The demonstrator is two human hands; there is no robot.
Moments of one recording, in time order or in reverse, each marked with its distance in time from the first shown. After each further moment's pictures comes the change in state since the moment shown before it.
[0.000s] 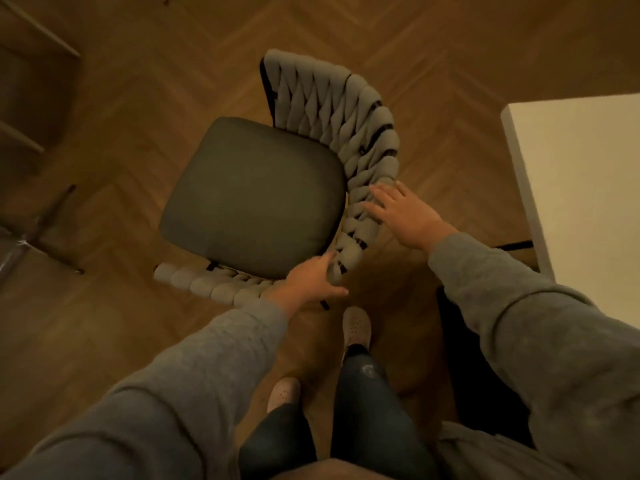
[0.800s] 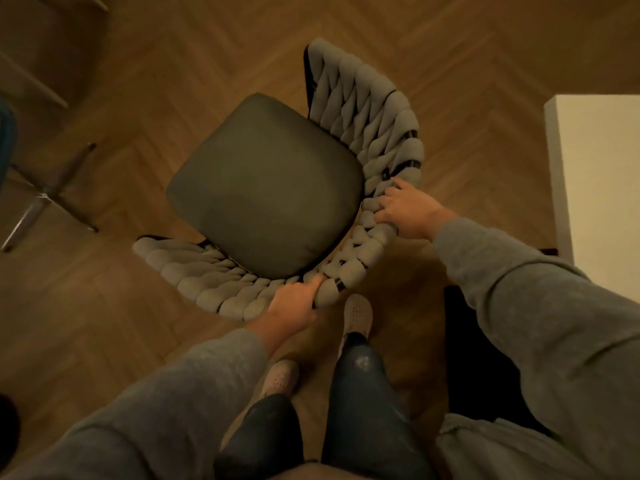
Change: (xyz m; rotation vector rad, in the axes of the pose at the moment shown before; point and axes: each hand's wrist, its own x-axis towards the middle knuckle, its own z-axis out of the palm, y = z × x) left_hand -0.027 -0.026 0.059 0.162 0.128 -0.084; right_hand 0.044 0.021 0.027 -0.218 -0.019 -0.324
